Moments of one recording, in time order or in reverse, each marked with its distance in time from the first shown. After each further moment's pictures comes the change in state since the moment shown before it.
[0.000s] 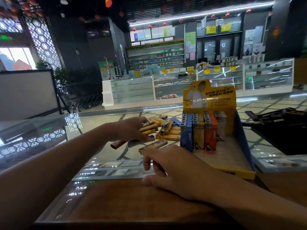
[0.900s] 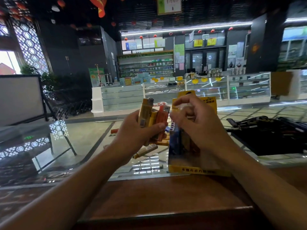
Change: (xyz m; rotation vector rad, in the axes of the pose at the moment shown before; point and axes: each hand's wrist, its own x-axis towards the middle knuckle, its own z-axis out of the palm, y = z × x) left_hand -0.058 0.098 0.037 -0.748 0.509 0.240; right_hand -0.026 0.022 -0.076 0.300 0.723 0.179
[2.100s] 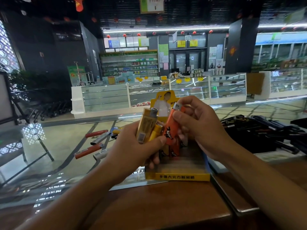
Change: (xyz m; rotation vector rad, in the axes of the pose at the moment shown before) left_hand -0.017 0.007 0.030 -0.020 -0.205 0.042; right_hand 0.001 0.035 -0.023 0.528 -0.042 0.113
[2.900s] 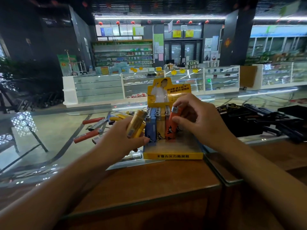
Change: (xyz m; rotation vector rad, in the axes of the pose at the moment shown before) left_hand -0.012 -0.029 -0.018 0.386 0.036 -0.096; right_hand -0.024 0.009 -0.018 -0.831 -0.017 -0.249
